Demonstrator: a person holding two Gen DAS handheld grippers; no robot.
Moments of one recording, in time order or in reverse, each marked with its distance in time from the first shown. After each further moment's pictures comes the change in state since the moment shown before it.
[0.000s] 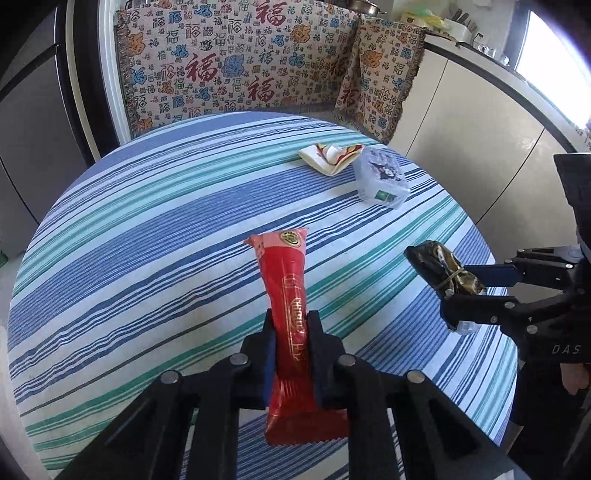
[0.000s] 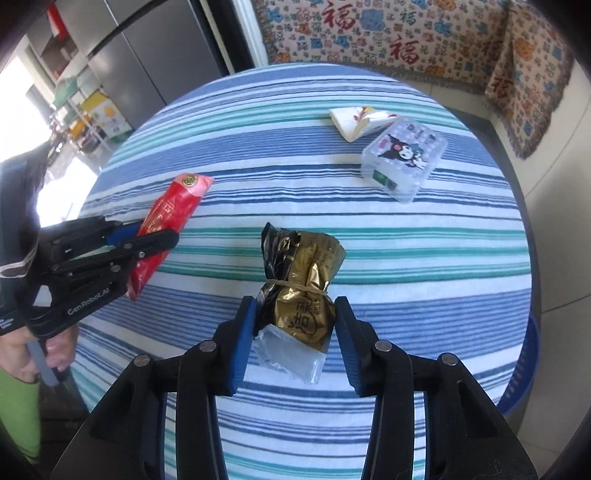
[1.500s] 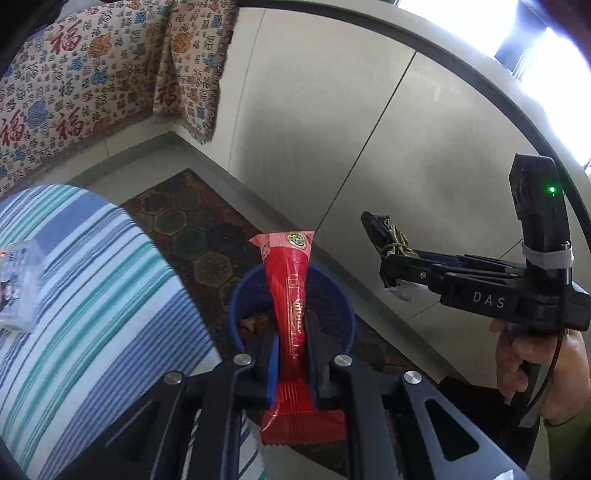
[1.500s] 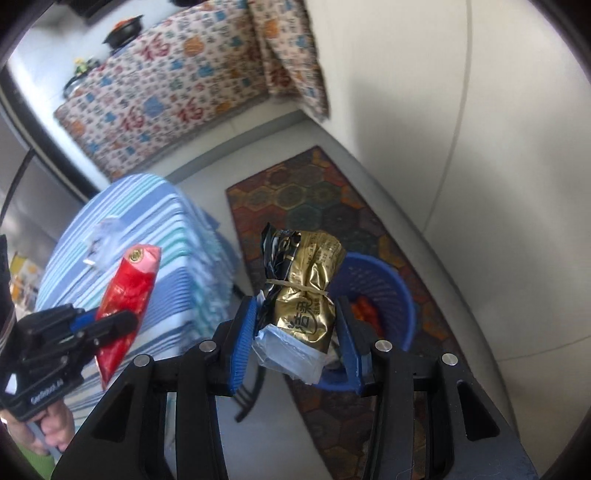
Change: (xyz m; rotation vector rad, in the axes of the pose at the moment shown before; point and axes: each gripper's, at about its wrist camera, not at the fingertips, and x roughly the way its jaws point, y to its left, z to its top) left arm 0.107 -0.342 0.085 0.249 0.090 -0.366; right arm -0.128 -0.307 -0.128 0.554 -0.217 -0.221
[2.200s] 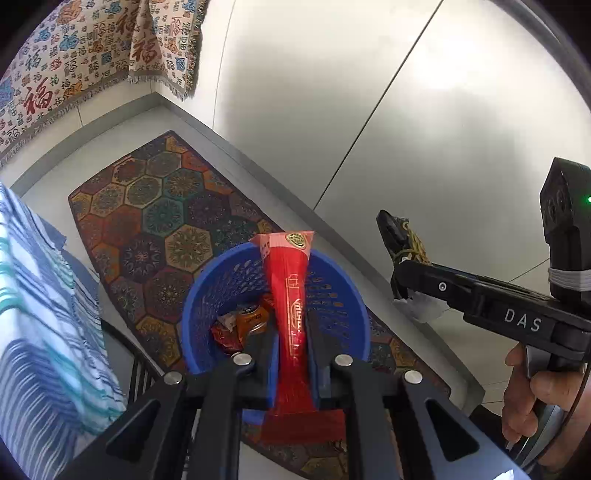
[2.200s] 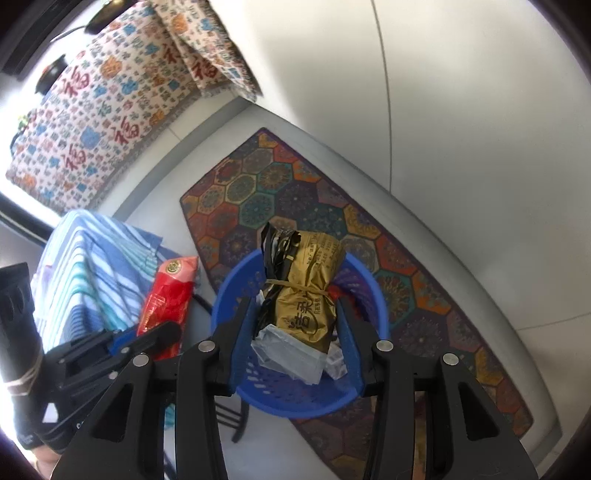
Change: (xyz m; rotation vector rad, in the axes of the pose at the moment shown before) left arm 0.149 -0.016 0.006 -0.012 0.121 0.018; right arm 0.077 -0.101 -0.010 0.237 0.055 -0.006
